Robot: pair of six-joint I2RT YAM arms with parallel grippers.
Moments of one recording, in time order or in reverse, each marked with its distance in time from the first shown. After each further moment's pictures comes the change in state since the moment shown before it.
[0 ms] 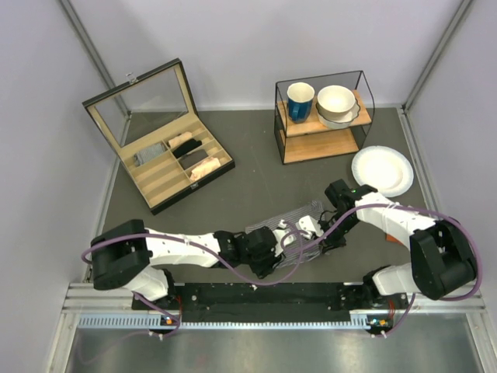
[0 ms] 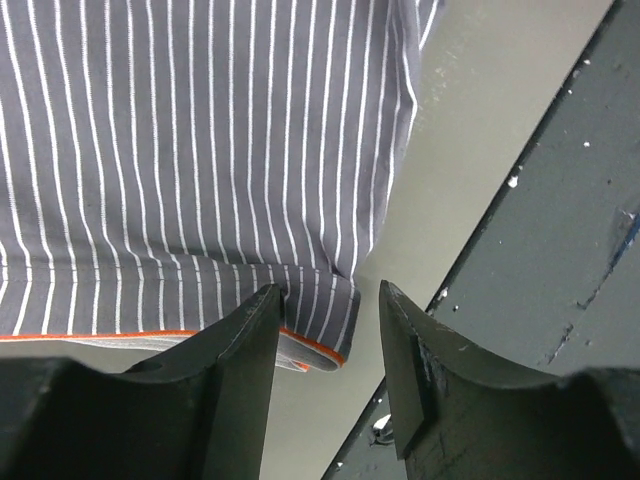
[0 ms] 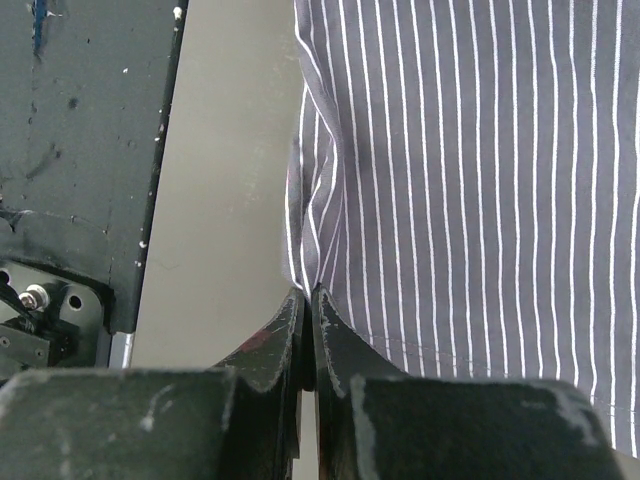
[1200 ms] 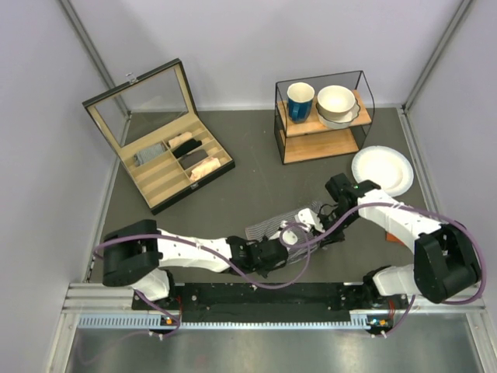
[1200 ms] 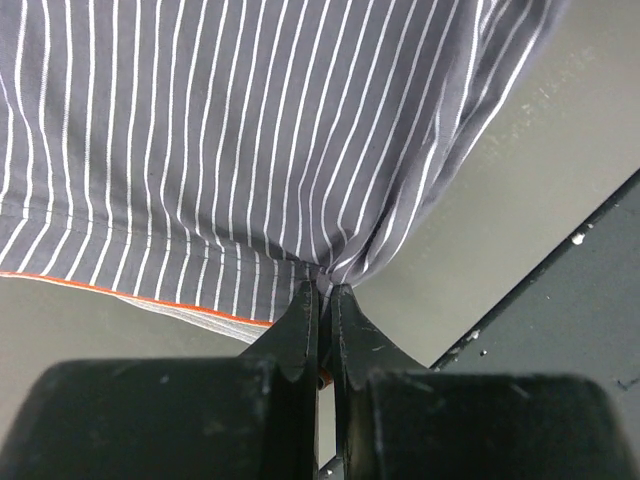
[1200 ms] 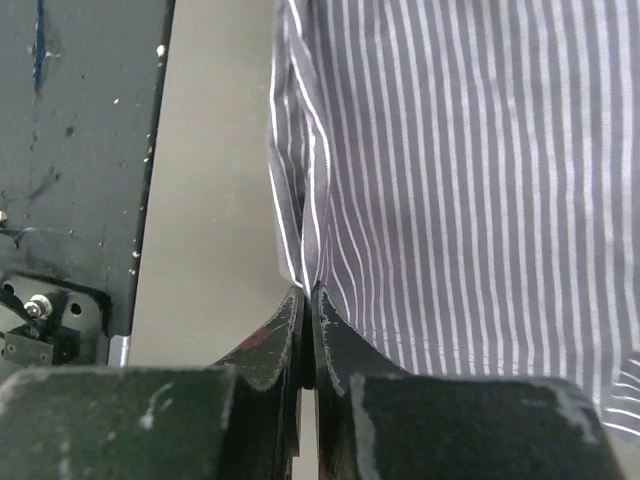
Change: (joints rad) left arm -0.124 0.094 0.111 -0.140 -0.330 -0.186; right arm -0.002 -0.025 0.046 -0.020 -0.018 0.040
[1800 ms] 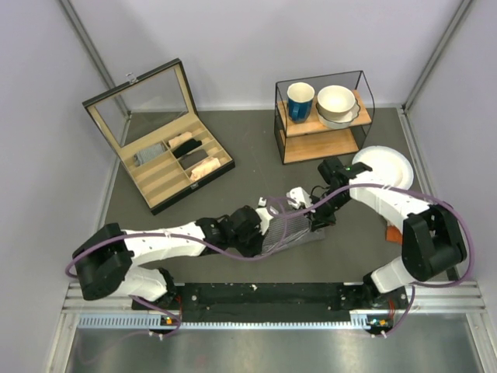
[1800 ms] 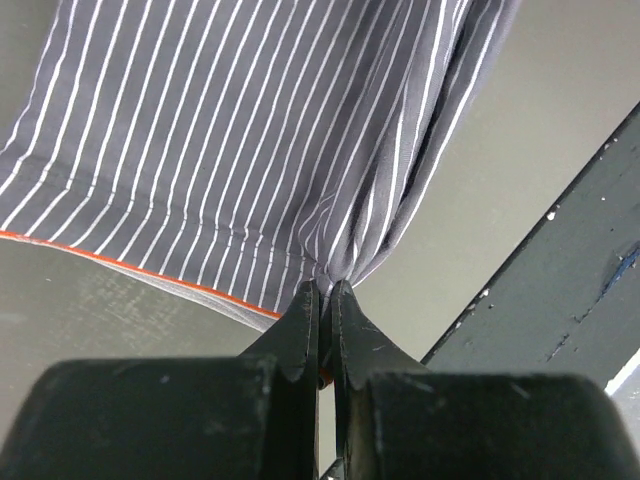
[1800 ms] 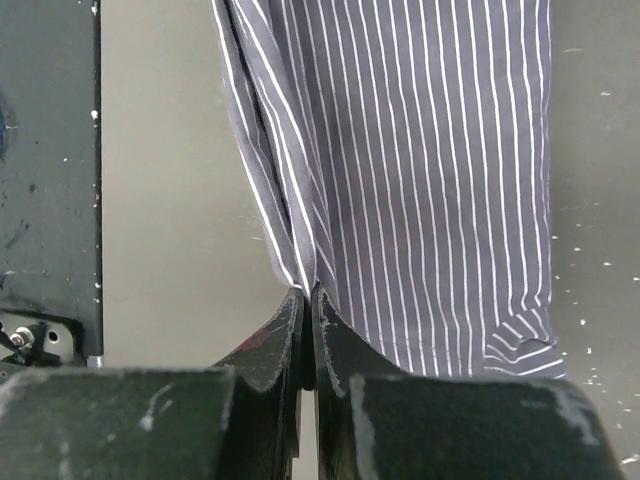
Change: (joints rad) left arm 0.294 -0.211 -0.112 0.040 0.367 0.090; right arm 0.000 0.142 0.209 -0.004 -0.007 0.138
